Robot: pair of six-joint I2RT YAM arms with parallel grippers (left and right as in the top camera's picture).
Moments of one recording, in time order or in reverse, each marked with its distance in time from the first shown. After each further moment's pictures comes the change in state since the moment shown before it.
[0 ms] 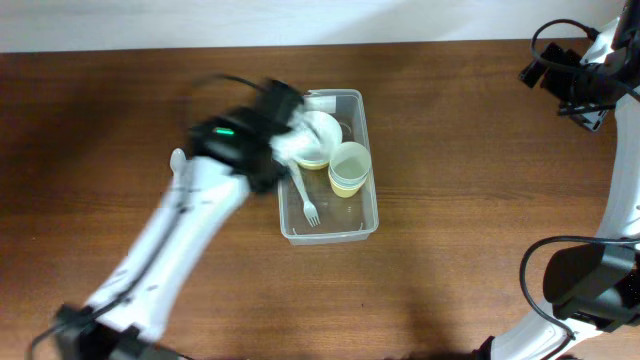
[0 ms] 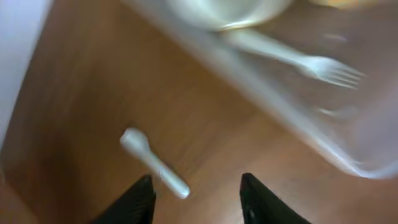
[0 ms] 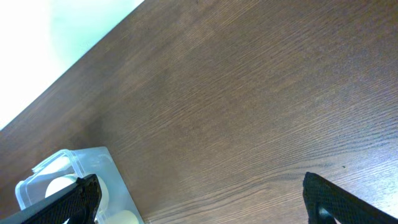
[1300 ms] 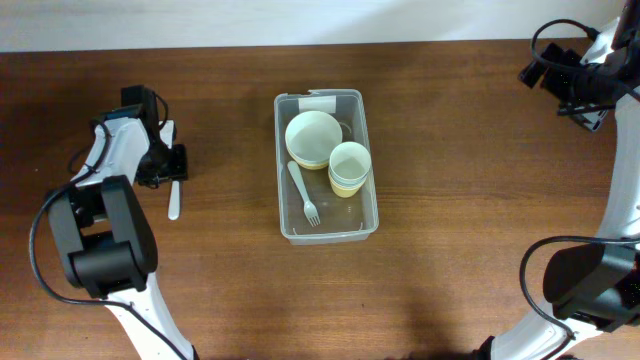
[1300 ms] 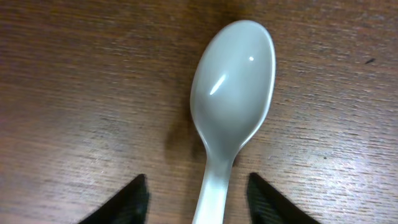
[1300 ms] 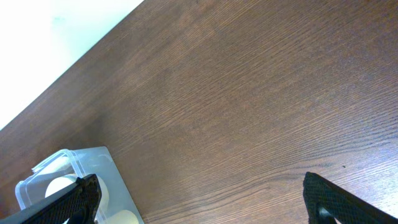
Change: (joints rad) left arm 0.600 0.517 -0.030 0.249 0.200 -0.426; right arm 0.000 0.000 0.000 0.000 0.000 0.000
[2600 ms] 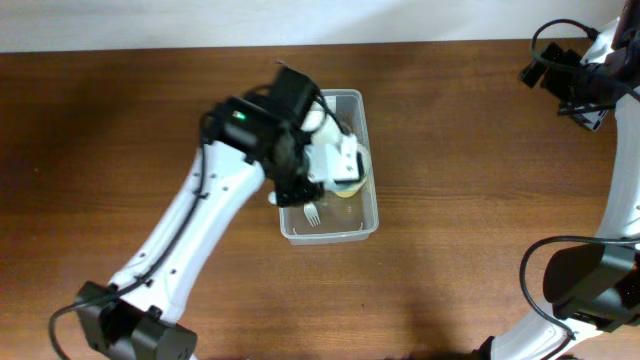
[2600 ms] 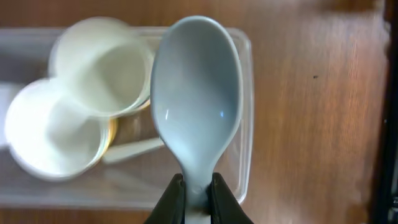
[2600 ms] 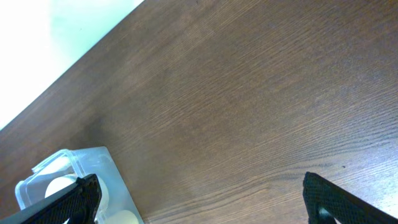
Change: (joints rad) left arm -0.703 -0.407 0.166 -0.398 0.329 0.912; right arm 0.000 0.000 0.000 0.000 0.000 0.000
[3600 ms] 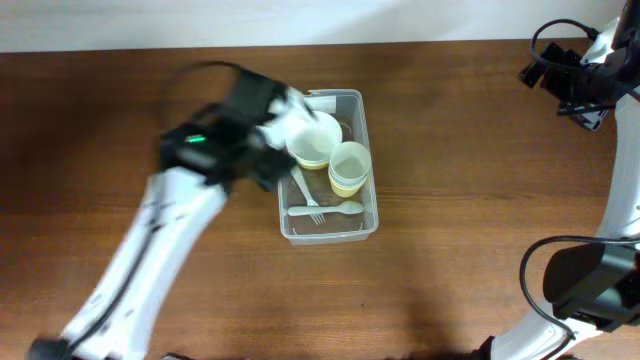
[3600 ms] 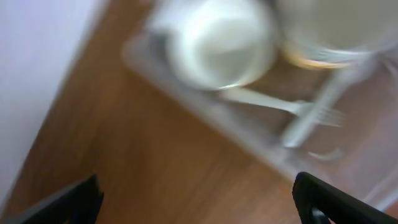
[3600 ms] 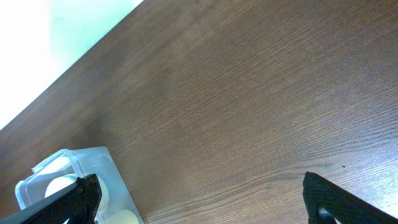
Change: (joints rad) left arm 0.137 -0.192 -0.161 0.311 -0.422 -0.442; right arm 0.000 0.000 0.000 0.000 0.000 0.000
